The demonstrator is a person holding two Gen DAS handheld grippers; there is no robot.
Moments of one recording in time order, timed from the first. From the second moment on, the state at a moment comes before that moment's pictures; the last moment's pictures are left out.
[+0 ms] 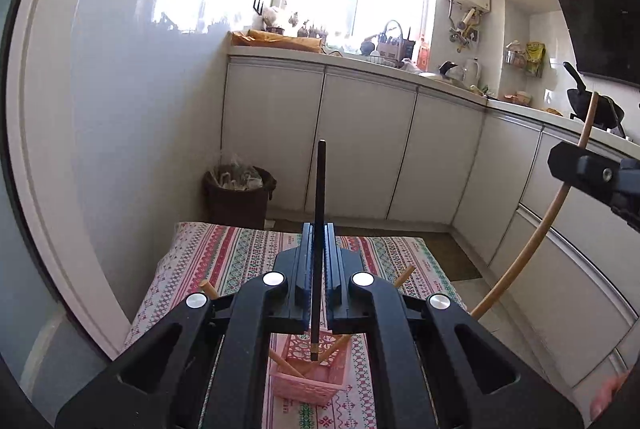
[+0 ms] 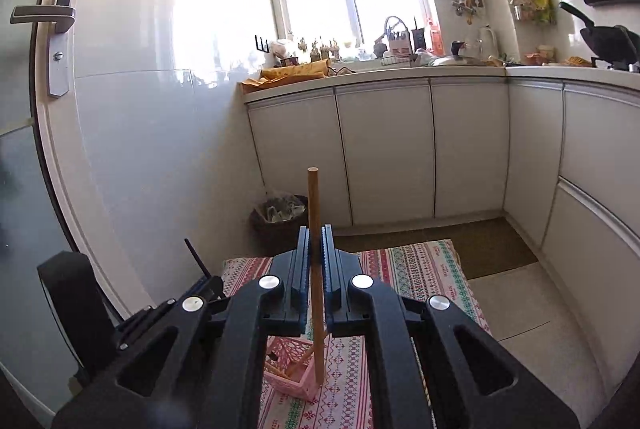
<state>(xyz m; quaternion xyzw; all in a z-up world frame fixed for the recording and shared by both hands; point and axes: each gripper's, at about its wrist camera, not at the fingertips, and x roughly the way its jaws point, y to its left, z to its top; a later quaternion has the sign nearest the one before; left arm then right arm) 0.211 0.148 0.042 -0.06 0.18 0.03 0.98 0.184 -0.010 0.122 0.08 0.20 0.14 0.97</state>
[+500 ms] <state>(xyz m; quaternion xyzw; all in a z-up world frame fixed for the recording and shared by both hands) 0.161 0.177 0.088 -0.10 0.12 0.05 0.99 0.201 0.025 0.104 0.08 0.18 0.16 0.97</state>
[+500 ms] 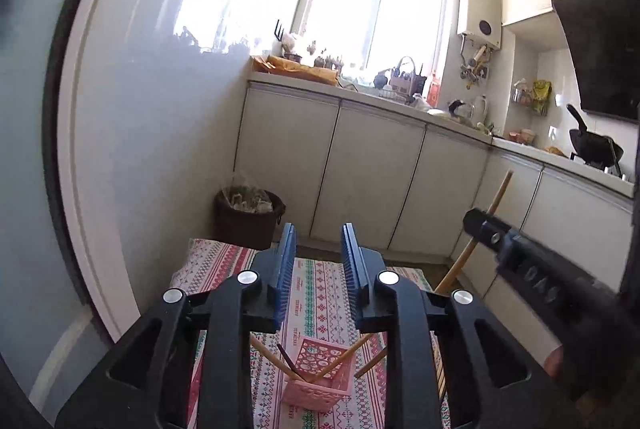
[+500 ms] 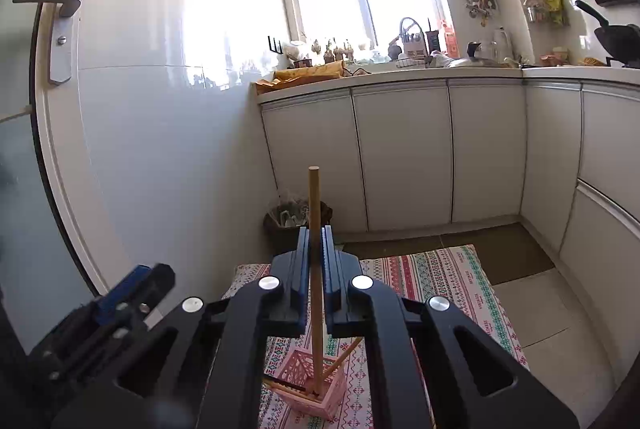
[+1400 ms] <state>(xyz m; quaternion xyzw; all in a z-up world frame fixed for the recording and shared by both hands) 0.145 0.196 0.087 -0.09 0.14 0.12 0.98 0.194 0.027 0.089 0.06 0.20 0.11 0.97</state>
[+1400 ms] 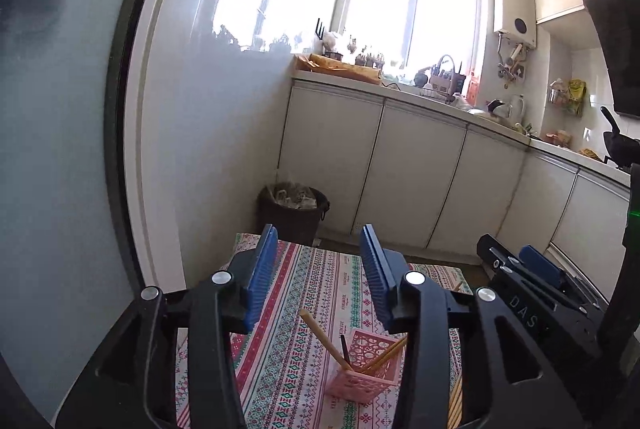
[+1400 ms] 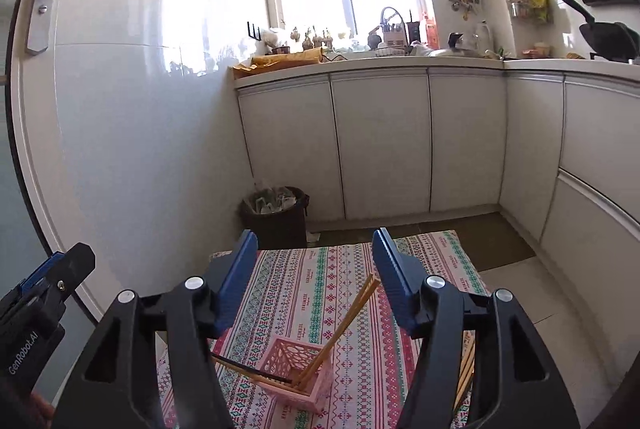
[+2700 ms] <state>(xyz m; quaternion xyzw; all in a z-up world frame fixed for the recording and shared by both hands) 0.167 0.039 0.021 0.03 0.34 -0.08 0.94 0.100 -0.237 0.019 0.15 0.29 -0.15 0.93</state>
